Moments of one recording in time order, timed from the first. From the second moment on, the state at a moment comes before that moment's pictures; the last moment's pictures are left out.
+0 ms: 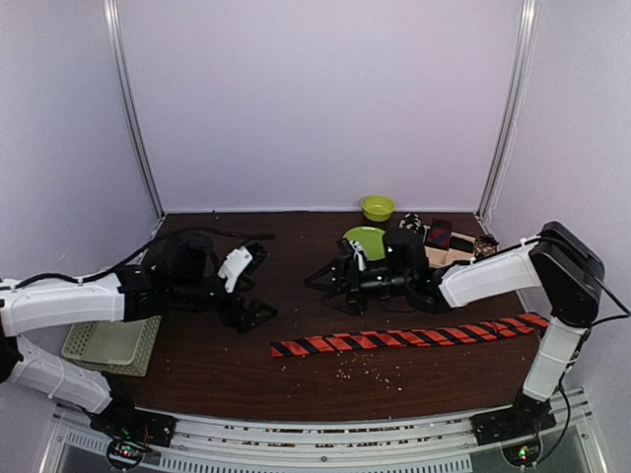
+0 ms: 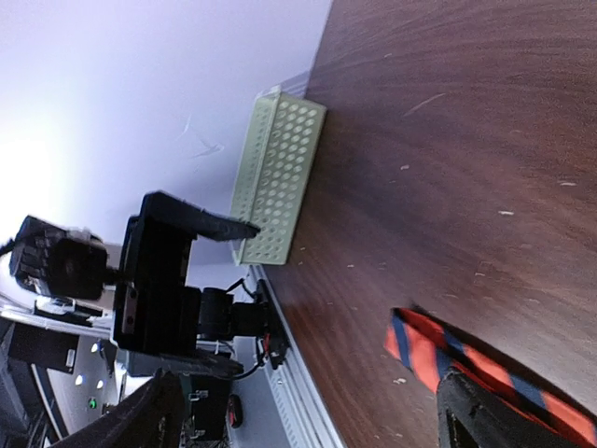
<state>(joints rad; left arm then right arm) -0.79 1.19 0.73 -0.14 0.17 0.03 0.79 1.80 0.95 0.56 -0.67 1.07</state>
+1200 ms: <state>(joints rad) -1.01 2.09 1.32 -0.20 0.31 0.50 0.40 1.44 0.65 -0.01 -0.63 0.55</state>
